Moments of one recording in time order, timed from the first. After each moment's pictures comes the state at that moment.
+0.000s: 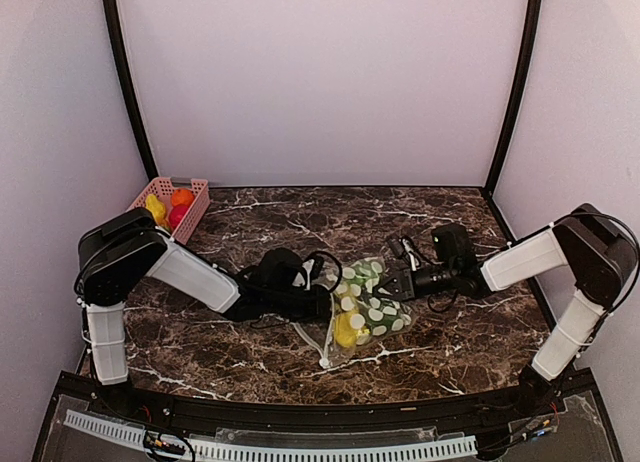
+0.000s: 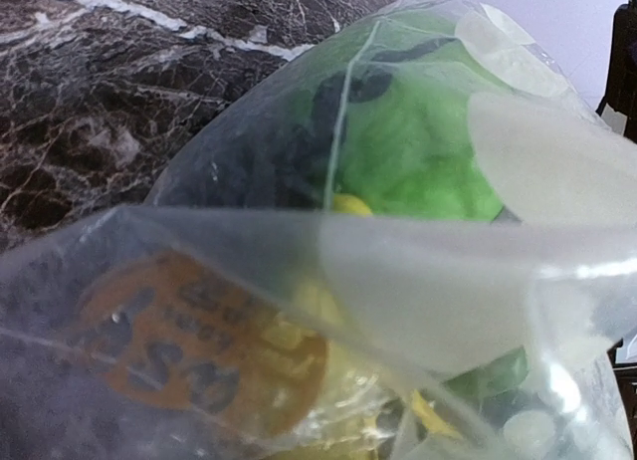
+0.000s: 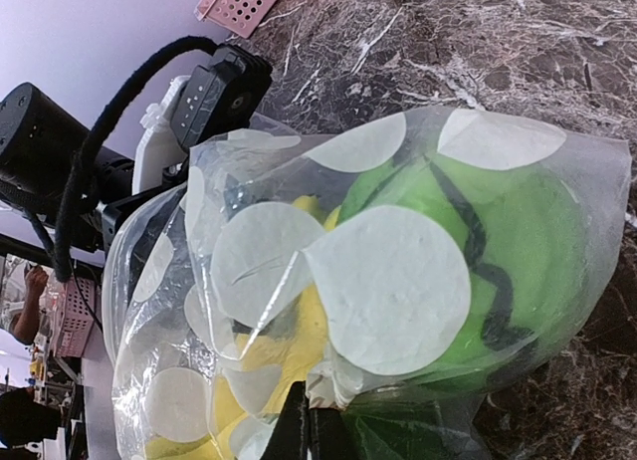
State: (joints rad) left arm -0.92 2.00 0.94 0.46 0.30 -0.88; right arm 0.54 1.66 0.64 0.37 -0.79 0.41
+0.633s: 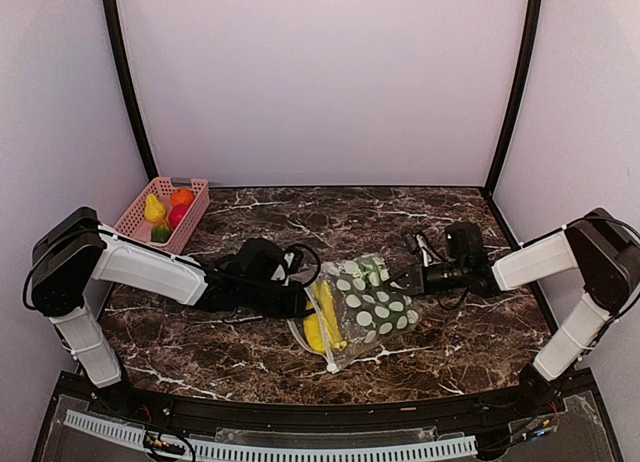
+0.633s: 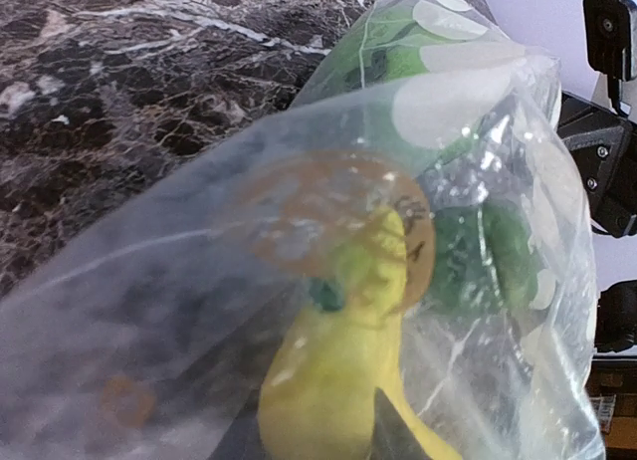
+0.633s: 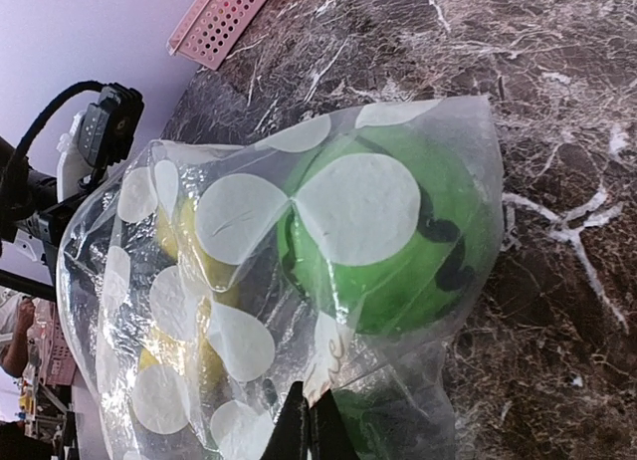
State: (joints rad) left arm -0.91 1.75 0.88 0.14 0.19 -0.78; right arm 0.47 1.61 0.60 0.36 -0.75 0.41
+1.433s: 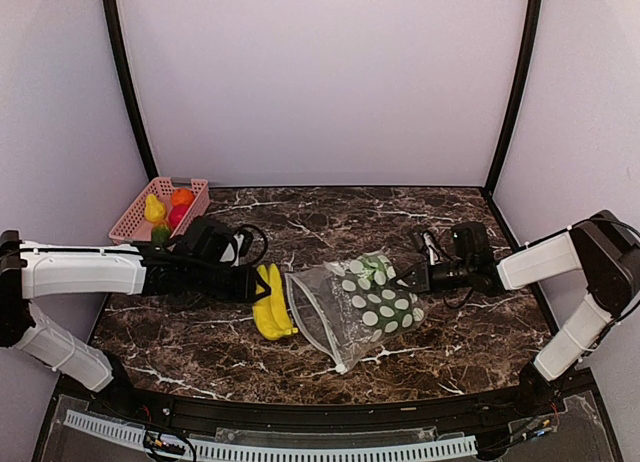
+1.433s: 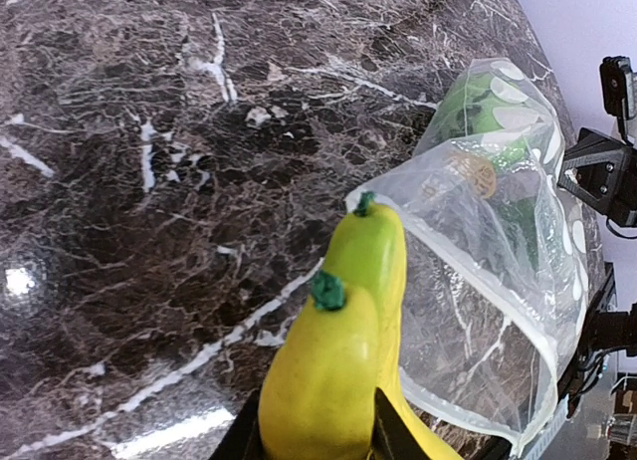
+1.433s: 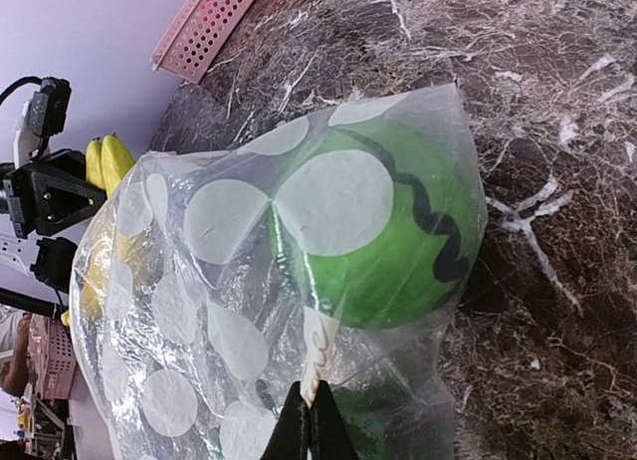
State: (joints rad) left arm -0.78 1.37 0.78 -0.22 0.10 -0.67; right arm 0.42 1.58 0.58 0.33 -0.74 0.41
